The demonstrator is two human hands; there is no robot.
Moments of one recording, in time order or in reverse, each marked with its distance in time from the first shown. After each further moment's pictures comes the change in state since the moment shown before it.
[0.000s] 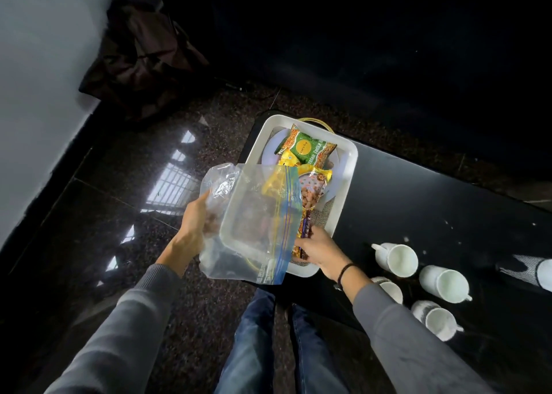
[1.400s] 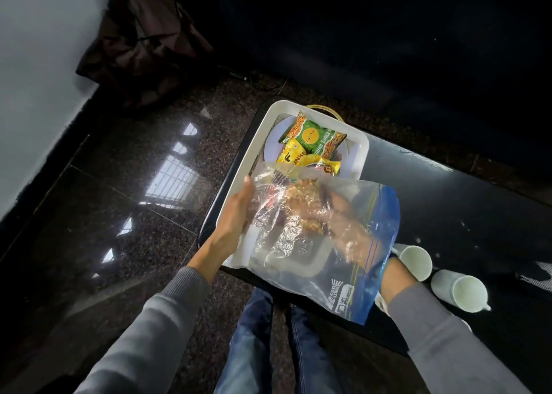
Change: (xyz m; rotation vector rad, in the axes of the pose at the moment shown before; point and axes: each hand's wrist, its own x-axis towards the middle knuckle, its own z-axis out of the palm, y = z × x) left_hand -0.004 -0.030 0.061 0.158 -0.336 0.254; right_hand 0.022 -0.022 -0.039 0.205 -0.241 -0.488
